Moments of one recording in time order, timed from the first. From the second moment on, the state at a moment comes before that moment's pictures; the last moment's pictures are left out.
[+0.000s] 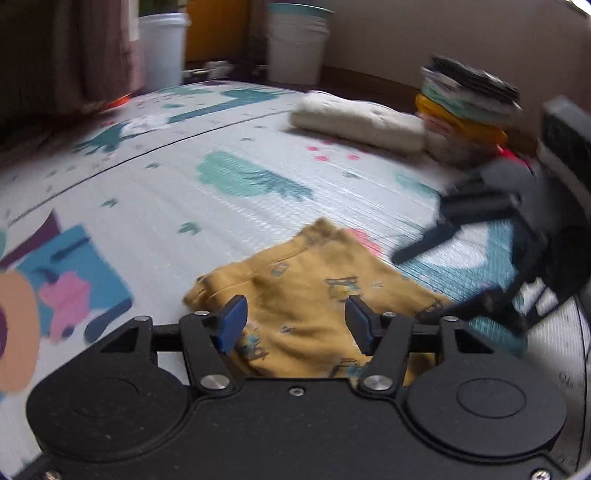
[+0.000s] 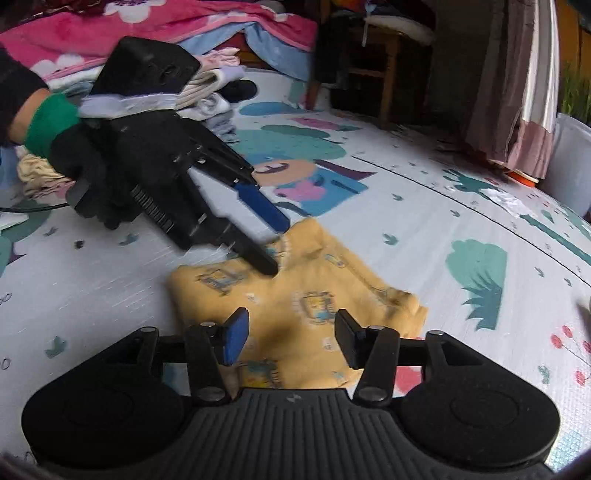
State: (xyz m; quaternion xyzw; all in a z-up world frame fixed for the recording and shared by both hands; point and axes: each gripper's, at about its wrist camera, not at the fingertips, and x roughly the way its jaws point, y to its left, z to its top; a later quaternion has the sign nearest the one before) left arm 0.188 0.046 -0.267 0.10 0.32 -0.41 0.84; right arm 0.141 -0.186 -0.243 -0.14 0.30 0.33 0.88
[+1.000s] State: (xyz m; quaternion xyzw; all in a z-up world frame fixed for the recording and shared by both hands) left arm 0.147 0.035 -0.252 0.19 0.29 -0.44 0.83; right arm 0.132 -0.195 -0.237 -0.13 0.30 0.33 0.89
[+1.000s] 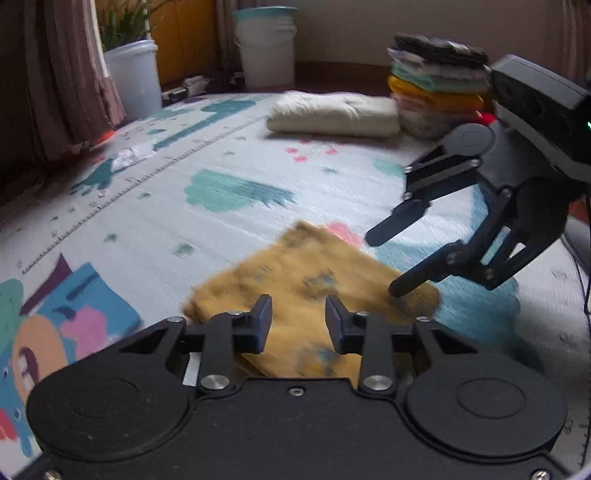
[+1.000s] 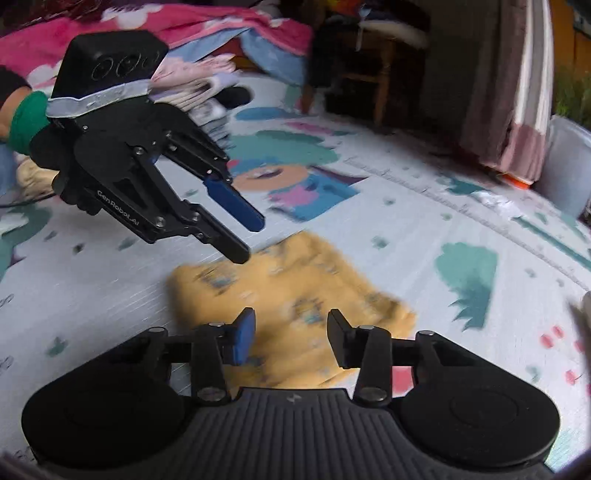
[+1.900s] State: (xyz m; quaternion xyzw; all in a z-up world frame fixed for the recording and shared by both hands) left arm 0.215 0.098 -0.296 -0.19 0.44 -0.29 0.83; right arm 0.197 -0.256 -0.285 0.22 0.43 0.19 0.85
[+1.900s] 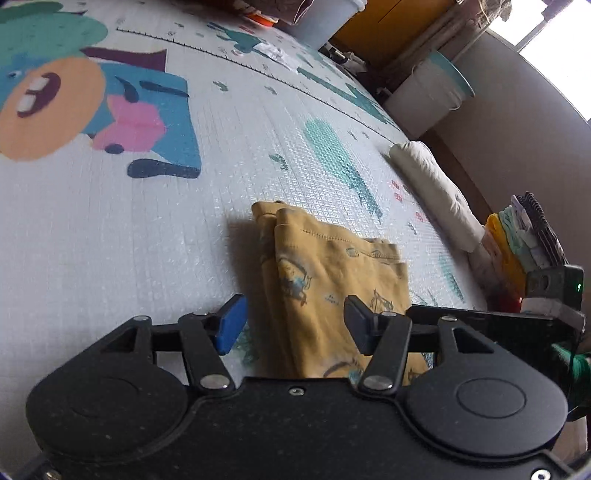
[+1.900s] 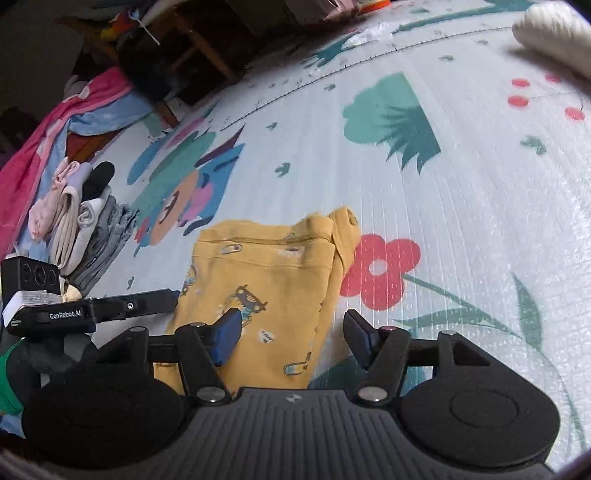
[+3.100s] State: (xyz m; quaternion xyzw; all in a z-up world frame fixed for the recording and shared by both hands) left arm 0.173 0.009 -0.286 -0.15 0.52 -0.36 0.76; right arm 0.099 -0.309 -0.274 0.33 0.41 0.21 0.82
